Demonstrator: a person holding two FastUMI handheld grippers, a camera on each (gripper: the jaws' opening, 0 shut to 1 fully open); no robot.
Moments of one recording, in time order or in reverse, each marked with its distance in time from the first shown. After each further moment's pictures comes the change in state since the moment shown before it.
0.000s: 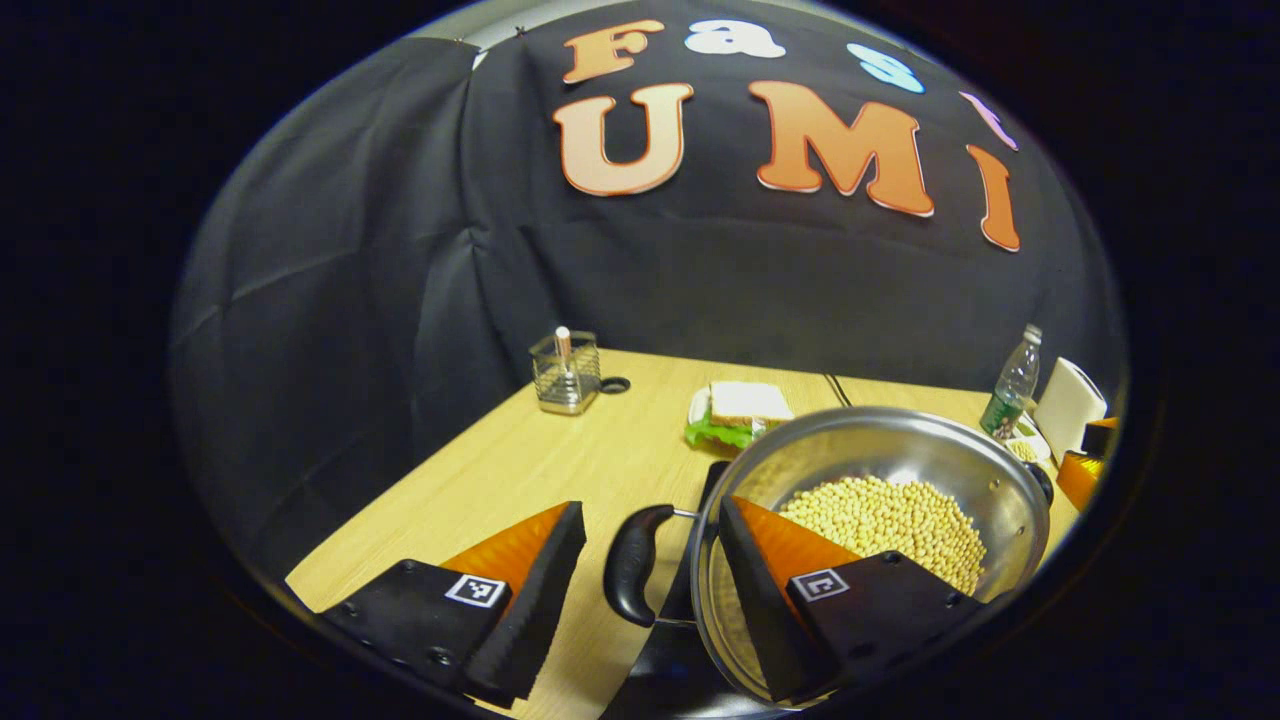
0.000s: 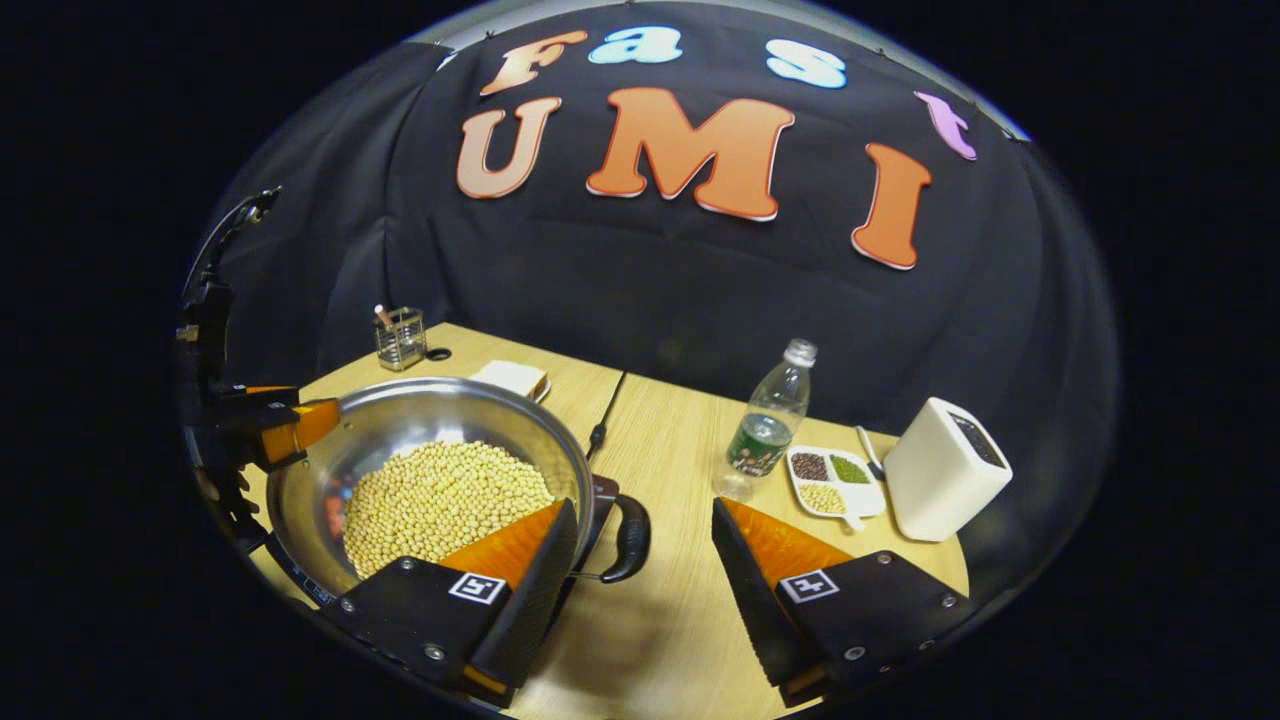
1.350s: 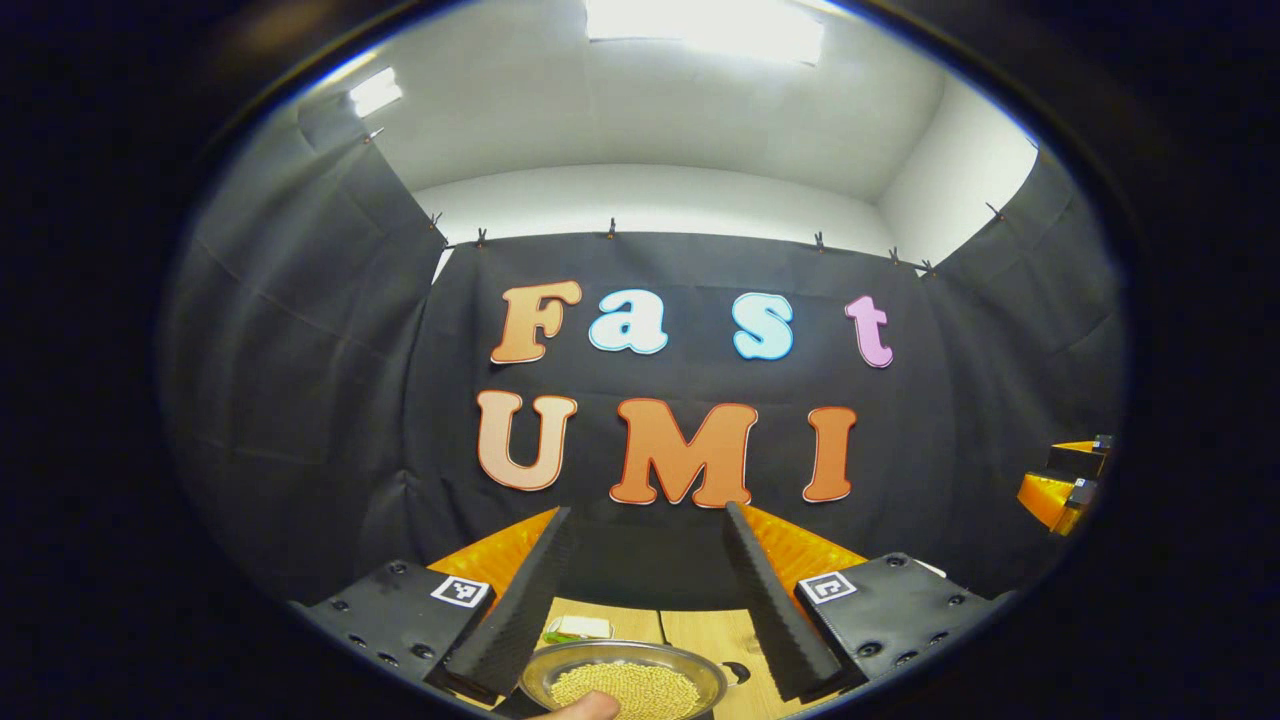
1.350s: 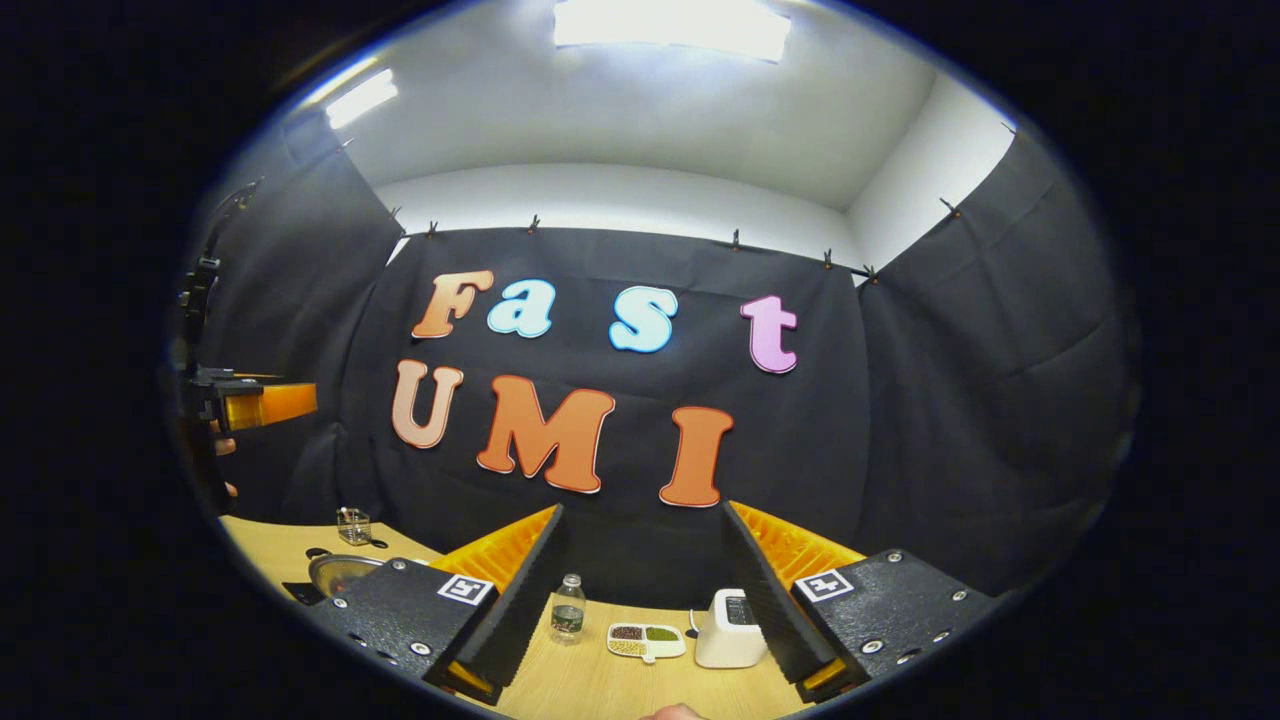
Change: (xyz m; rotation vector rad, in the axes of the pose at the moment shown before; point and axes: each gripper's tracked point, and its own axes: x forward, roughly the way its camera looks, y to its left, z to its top) left arm -0.323 -0.115 0.256 -0.096 -0.685 -0.294; right arm -0.269 -0.206 0.165 0.052 -0.684 -0.229
